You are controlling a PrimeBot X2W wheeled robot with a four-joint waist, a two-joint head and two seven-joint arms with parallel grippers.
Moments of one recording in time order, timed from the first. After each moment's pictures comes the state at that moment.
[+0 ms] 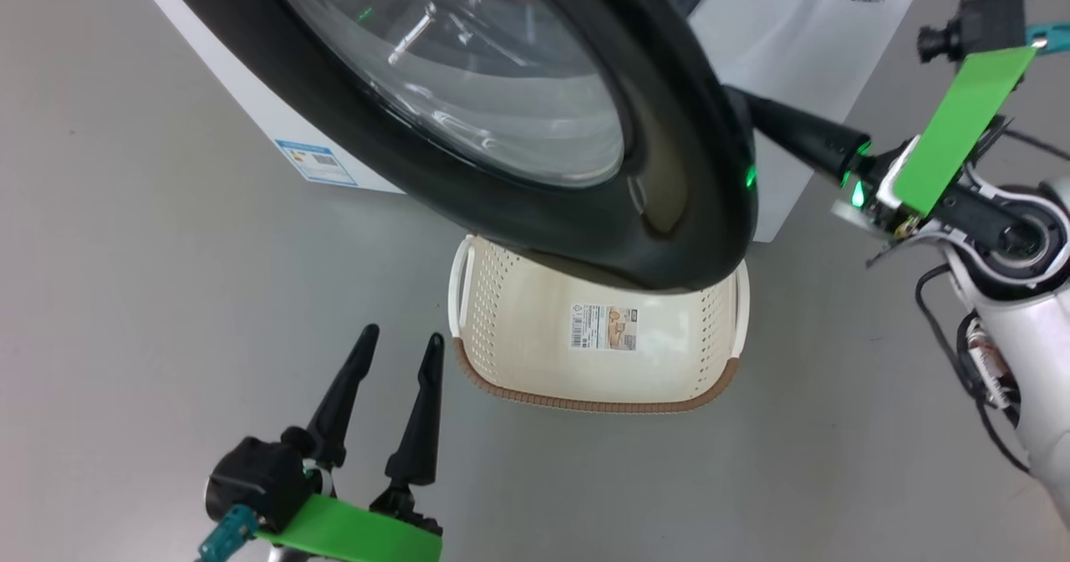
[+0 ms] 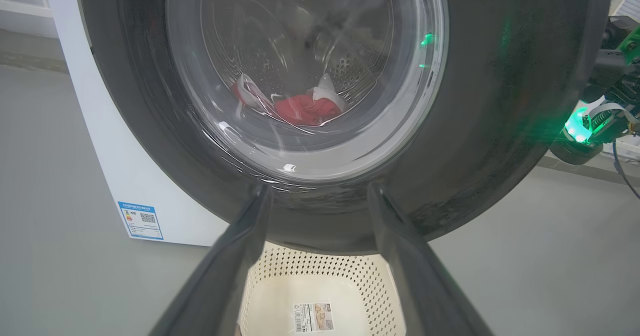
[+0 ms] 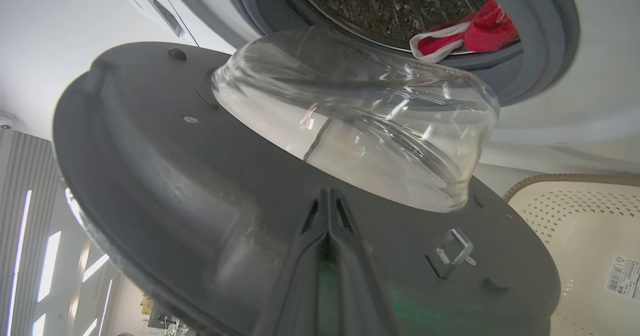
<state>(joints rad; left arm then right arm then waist) -0.17 0.04 -0.24 0.11 -0.36 -0.06 -0.25 -0.76 -0.32 0.30 0.33 1.65 0.12 0.62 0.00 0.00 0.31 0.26</state>
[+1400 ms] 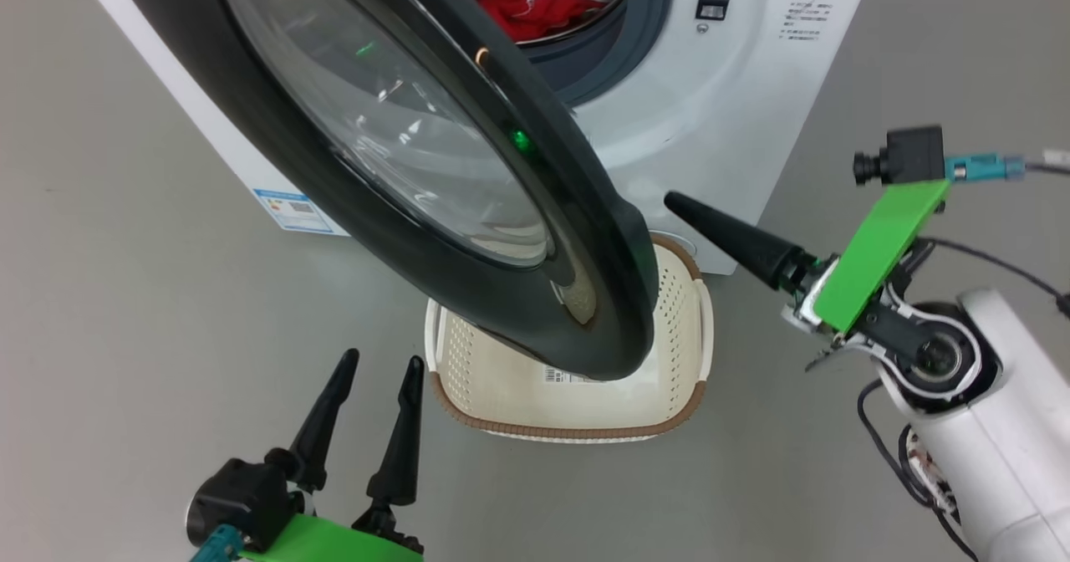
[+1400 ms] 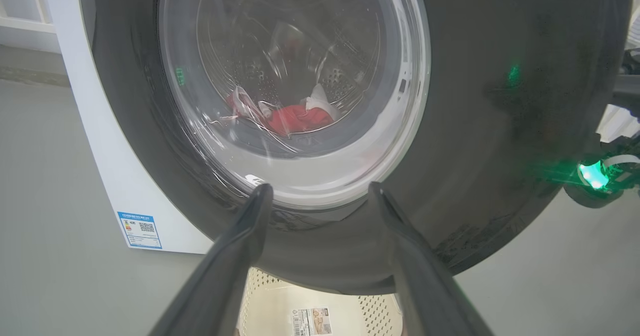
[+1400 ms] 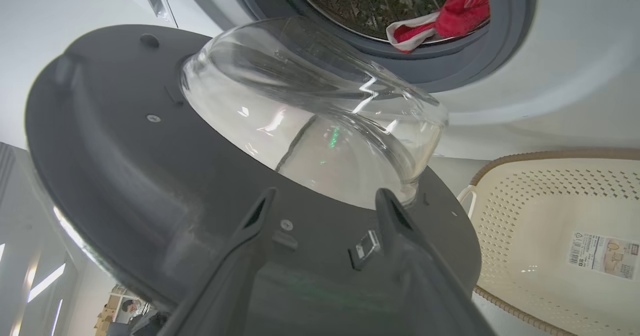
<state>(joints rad) -0.12 0.04 -0.19 0.12 -0.33 -0.08 -0.25 -0.58 -0.26 0.32 0.27 1.49 0.12 0.50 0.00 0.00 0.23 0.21</state>
